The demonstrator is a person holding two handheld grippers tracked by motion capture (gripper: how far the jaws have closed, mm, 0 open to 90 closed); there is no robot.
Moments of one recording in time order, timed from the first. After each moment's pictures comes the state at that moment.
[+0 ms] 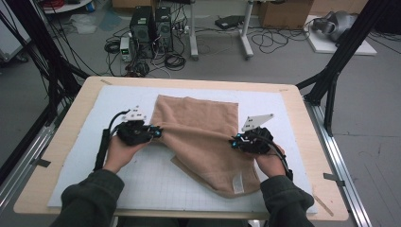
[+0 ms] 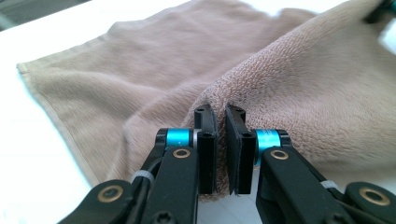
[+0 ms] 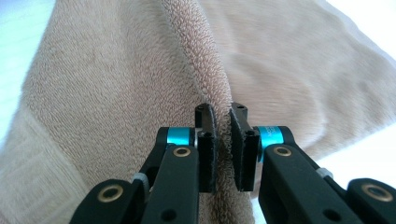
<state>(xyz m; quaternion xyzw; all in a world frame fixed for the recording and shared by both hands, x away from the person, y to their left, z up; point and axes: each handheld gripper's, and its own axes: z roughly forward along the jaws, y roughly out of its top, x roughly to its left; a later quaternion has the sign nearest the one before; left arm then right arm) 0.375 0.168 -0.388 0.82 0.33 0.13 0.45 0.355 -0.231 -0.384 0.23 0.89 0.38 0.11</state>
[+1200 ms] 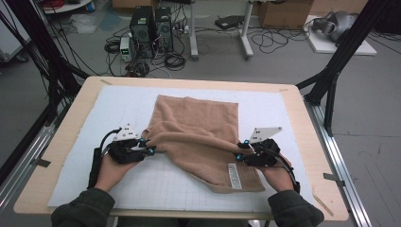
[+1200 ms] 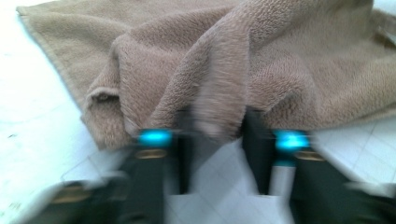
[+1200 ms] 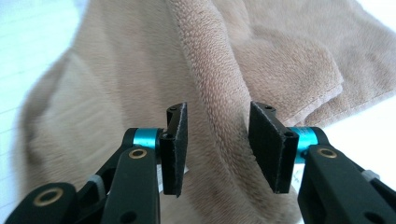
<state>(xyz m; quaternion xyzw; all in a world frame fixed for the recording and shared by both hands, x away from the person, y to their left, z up) 0.324 0.196 -0.416 0.81 0.34 0.14 0.45 0.324 -0.247 -0.397 0.23 0.88 0.38 0.12</state>
